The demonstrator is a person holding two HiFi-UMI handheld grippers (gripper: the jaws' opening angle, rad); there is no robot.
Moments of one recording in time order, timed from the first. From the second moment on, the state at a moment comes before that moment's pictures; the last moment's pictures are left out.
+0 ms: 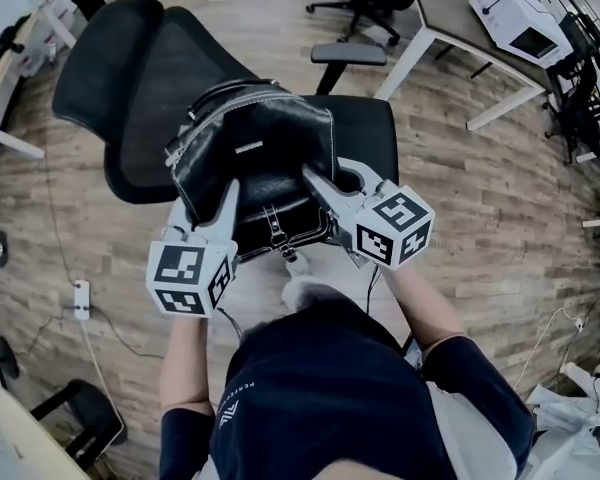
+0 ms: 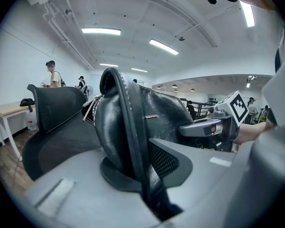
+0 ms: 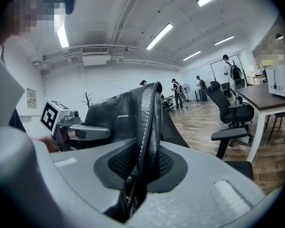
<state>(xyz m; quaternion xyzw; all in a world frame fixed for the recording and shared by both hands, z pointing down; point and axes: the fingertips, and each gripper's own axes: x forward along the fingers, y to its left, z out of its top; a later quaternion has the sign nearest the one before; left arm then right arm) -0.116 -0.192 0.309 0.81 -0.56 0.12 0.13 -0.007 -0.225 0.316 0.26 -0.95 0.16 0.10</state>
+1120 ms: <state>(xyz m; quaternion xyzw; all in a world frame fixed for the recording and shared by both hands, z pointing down) -0.095 -0.302 0.471 0.77 -0.58 0.12 0.22 0.009 -0.350 0.477 0.22 -0.94 0.18 0.16</state>
